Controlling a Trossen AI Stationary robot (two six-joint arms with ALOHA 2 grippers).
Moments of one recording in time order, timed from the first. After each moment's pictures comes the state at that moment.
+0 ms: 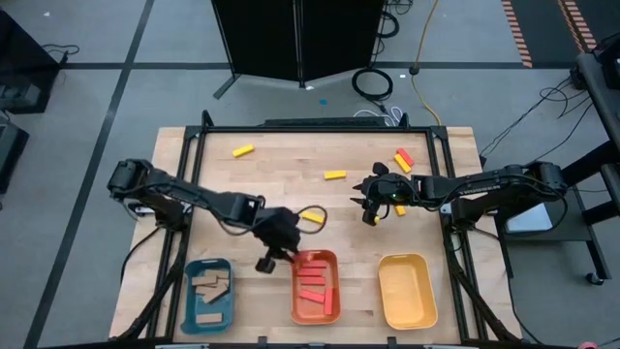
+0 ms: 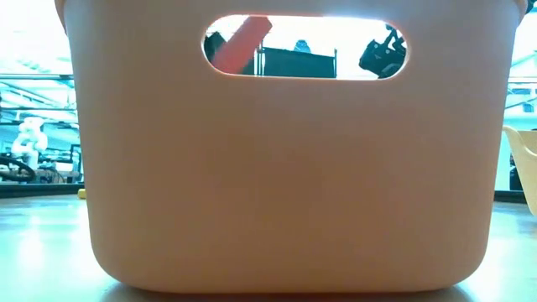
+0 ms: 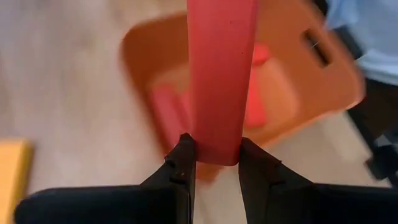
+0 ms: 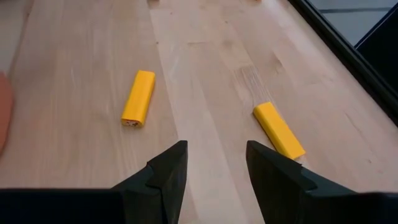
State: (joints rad) left arm -0.20 1.58 1.06 -0.35 0.31 0.08; right arm -0.08 1.20 0.55 0.03 0.20 0.07
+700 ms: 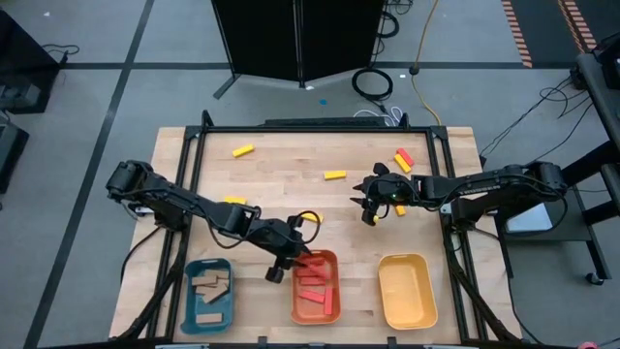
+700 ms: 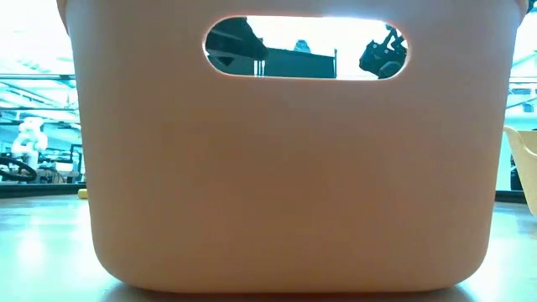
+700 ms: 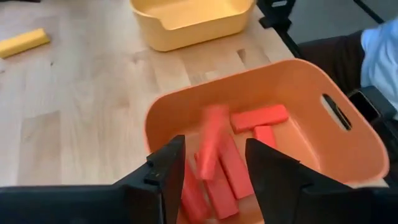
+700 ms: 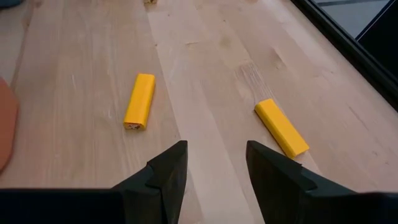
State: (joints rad) left arm -0.29 1.58 1.06 -0.14 0.08 0.01; right arm -0.08 1.20 0.55 0.03 0.20 0.12
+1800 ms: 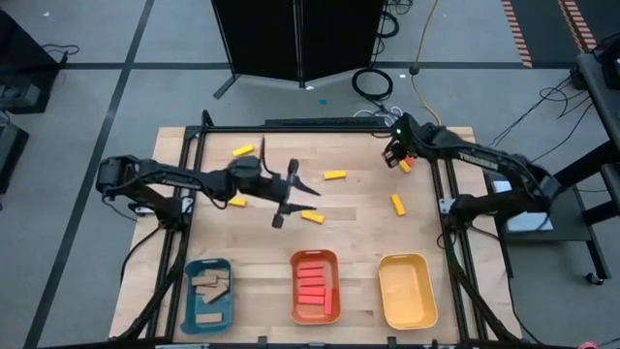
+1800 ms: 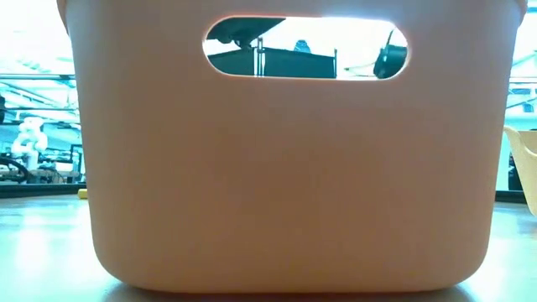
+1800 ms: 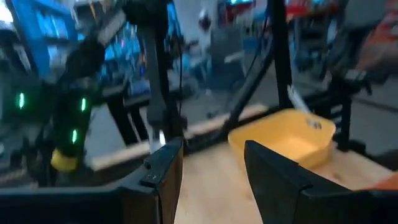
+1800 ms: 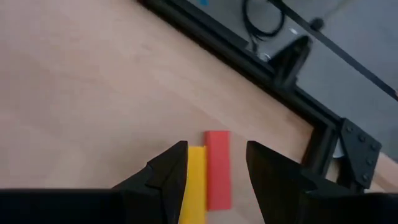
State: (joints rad) left arm 0.12 1.45 0.77 0.68 0.41 0.28; right arm -0.76 1.26 0.80 -0.59 0.36 0.16
